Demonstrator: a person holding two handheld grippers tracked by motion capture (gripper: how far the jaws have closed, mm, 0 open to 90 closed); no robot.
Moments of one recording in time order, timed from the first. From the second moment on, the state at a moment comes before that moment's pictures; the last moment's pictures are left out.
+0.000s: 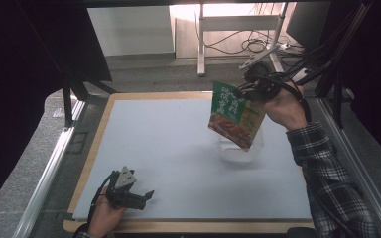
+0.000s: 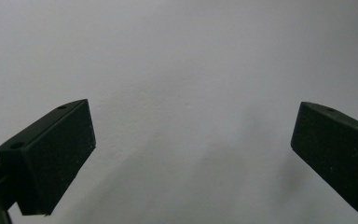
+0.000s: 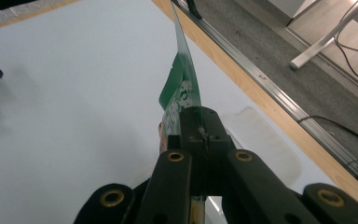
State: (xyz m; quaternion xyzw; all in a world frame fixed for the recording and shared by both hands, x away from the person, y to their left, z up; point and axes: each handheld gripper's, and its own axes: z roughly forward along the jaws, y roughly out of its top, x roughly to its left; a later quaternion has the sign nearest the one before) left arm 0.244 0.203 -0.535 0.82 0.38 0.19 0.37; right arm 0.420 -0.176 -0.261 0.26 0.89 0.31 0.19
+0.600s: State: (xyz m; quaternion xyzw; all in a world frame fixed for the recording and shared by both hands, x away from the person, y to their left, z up) left arm 0.244 0.203 -0.535 0.82 0.38 0.19 0.37; right arm 0.418 -0.198 -0.272 0.28 0.90 0.26 0.20
